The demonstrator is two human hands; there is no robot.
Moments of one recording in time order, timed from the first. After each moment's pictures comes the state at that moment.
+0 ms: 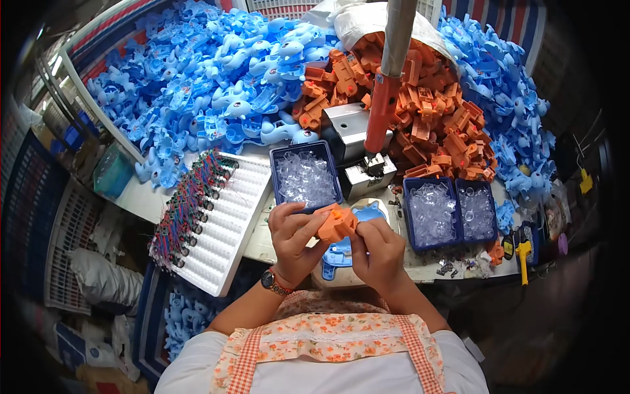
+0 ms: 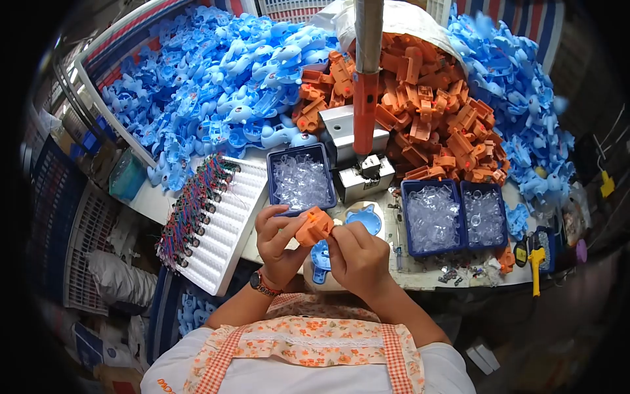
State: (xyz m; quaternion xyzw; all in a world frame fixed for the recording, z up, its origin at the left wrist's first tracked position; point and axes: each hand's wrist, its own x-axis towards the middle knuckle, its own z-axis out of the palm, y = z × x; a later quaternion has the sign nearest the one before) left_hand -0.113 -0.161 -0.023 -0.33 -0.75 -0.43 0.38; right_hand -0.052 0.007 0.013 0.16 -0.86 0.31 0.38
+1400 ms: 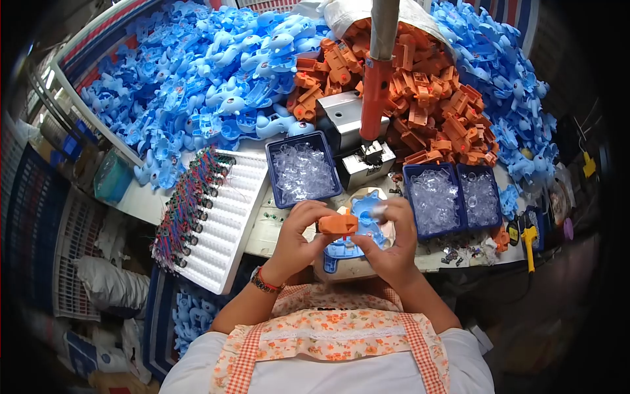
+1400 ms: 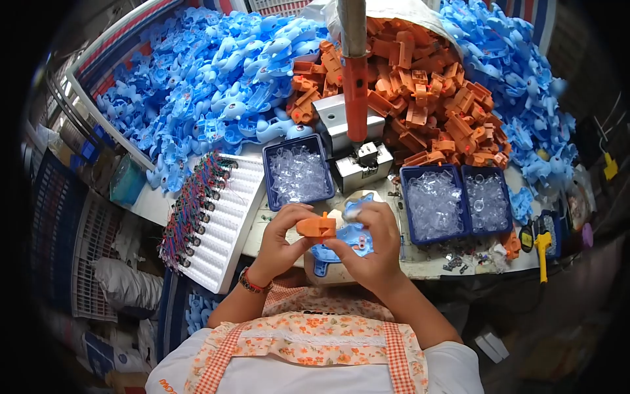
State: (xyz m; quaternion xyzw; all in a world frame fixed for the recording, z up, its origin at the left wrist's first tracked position) left_hand -0.115 -0.167 -0.008 -0.35 -0.73 -0.58 0.05; right_hand -0.041 0.024 0.000 0.09 -0.80 0.50 0.32
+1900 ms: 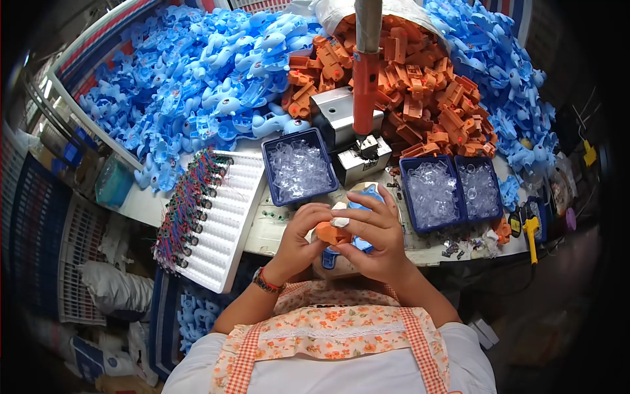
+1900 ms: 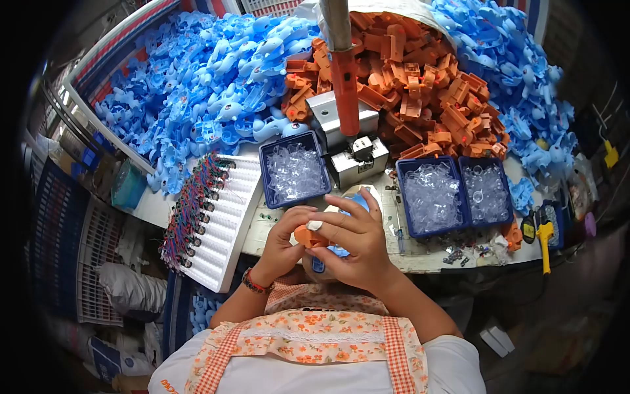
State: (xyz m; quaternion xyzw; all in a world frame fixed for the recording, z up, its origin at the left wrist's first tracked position) left_hand -0.110 -0.165 -0.033 -0.36 -0.68 -0.63 0.00; right_hand -0.044 0.020 0.017 0.23 -0.84 0.40 0.30
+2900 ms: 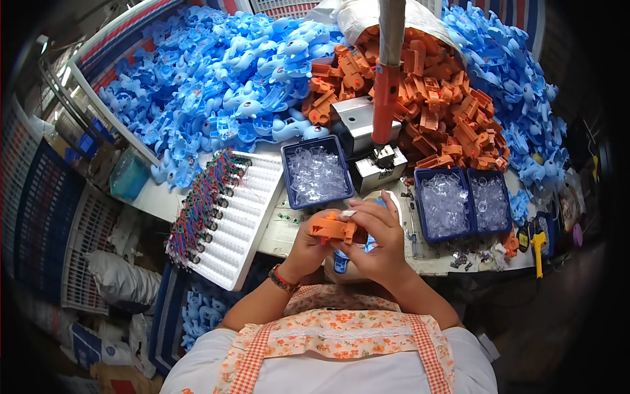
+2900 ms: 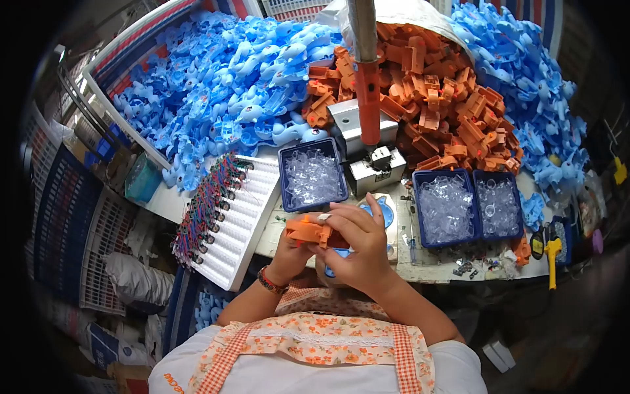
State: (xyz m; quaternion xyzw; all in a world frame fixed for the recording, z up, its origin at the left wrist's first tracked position) left_hand -0.107 -0.169 -0.043 -0.33 -0.48 -0.80 -0.13; right_hand -0.054 0.000 0.016 0.20 -0.84 0.39 0.32
